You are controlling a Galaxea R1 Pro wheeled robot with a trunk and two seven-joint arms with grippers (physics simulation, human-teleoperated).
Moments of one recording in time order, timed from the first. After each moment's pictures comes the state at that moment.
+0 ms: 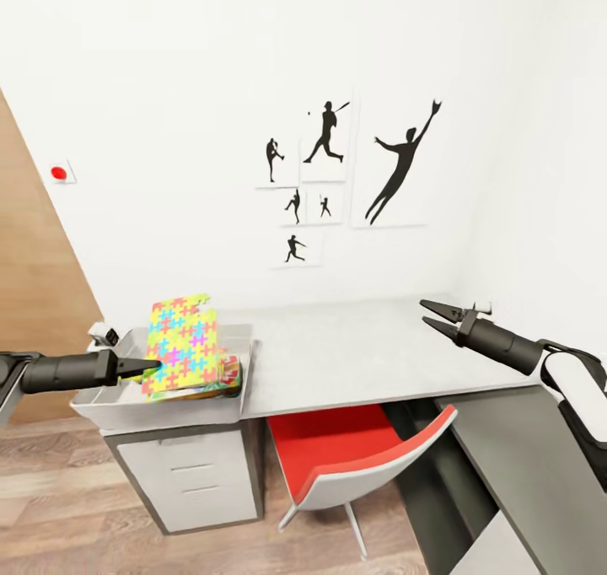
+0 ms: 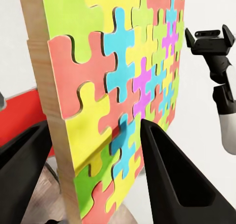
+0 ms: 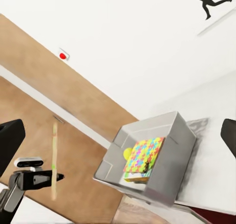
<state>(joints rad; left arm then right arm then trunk) -0.72 0.56 0.06 -1.00 0.19 1.04 -1.57 -0.64 -0.48 0.01 -1.29 -1.22 0.84 0.52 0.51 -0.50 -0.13</state>
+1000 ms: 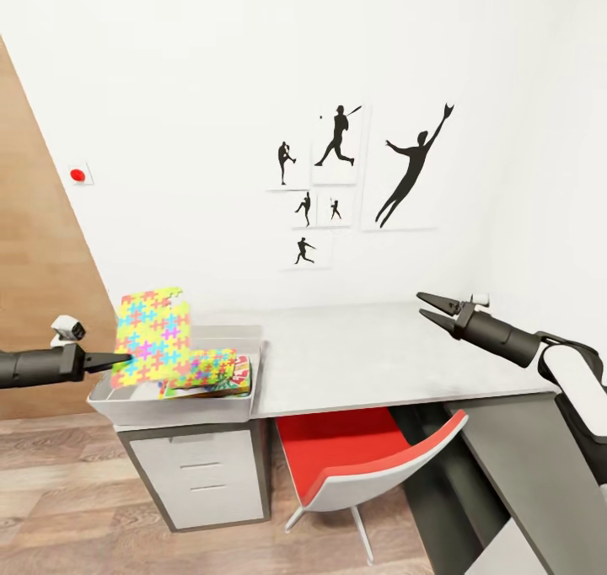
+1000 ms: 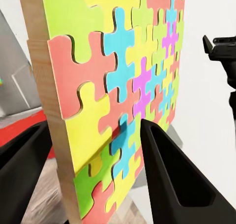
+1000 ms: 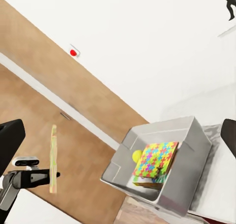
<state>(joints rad) -0.72 0.67 0.09 -1.00 0.20 1.04 -1.57 -0.66 -0.46 0.01 -1.33 -1.23 0.85 0.49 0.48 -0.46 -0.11</state>
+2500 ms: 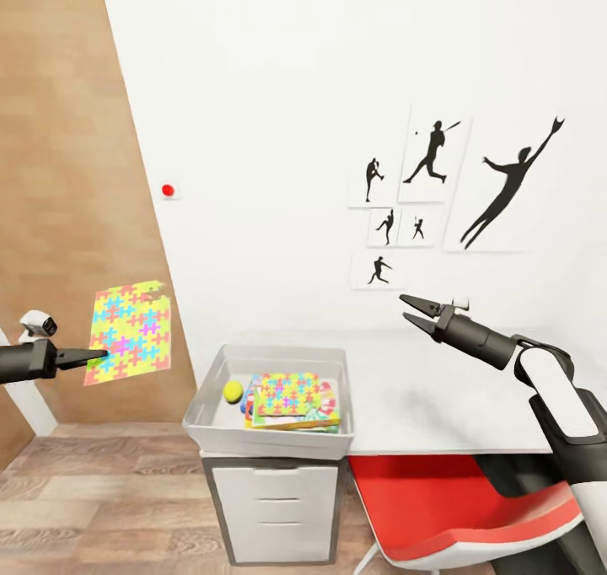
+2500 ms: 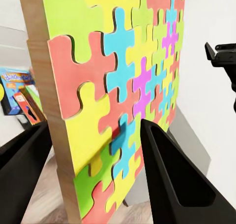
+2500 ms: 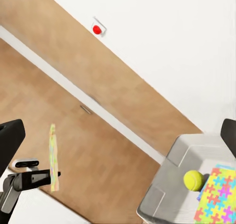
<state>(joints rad) -0.72 0.76 0.10 -1.00 0.24 1.04 -1.57 -0.65 -0.37 0.01 -1.33 -1.23 0.85 0.44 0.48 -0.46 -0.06</state>
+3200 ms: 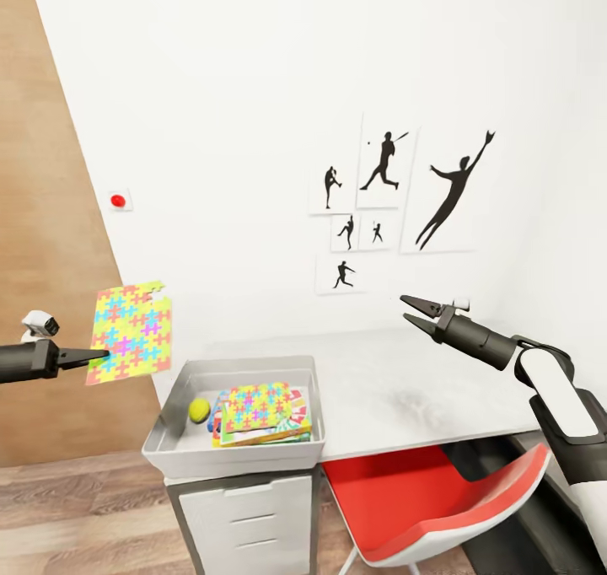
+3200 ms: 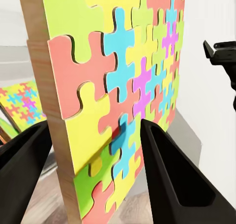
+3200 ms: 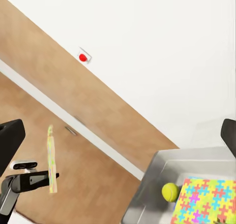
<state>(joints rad) -0.72 0.75 0.09 -1.01 0.24 1.03 -1.57 -0.65 -0.37 0.01 -1.32 -1.23 0.85 0.44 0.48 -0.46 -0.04</state>
